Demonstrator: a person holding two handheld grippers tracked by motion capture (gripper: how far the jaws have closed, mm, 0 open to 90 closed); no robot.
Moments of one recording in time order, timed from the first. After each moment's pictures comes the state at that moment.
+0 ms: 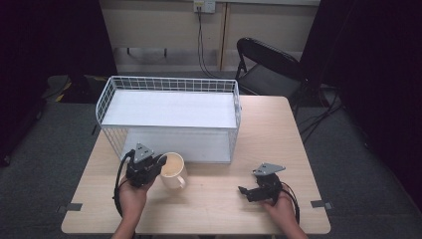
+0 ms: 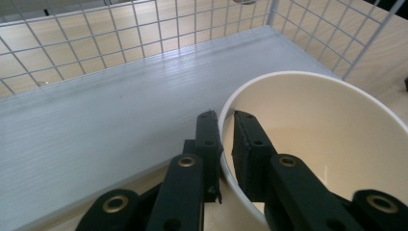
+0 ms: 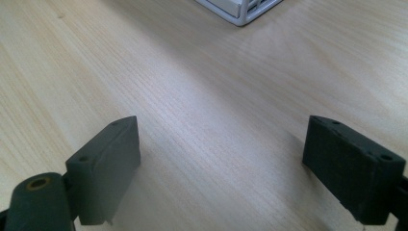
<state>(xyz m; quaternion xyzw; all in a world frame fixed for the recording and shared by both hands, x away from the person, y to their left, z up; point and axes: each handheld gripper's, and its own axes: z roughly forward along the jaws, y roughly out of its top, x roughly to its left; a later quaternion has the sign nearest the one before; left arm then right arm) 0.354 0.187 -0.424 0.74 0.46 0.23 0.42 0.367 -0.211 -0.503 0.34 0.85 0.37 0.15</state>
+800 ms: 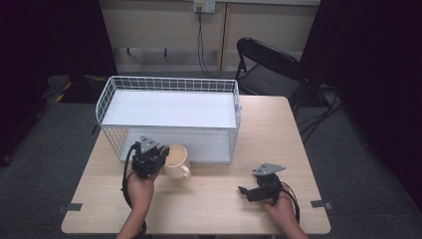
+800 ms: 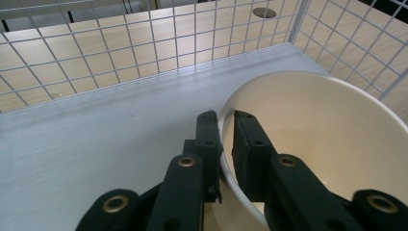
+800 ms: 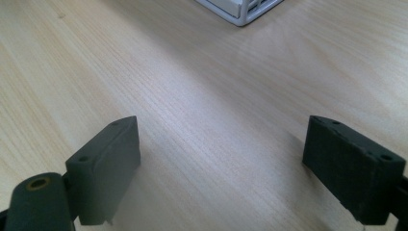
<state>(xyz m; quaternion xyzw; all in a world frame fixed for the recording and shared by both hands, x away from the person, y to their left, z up) 0.377 0.175 -0.421 0.73 0.49 0.25 0.41 0.368 -0.211 -0.504 0.34 0.85 0.37 0.15</state>
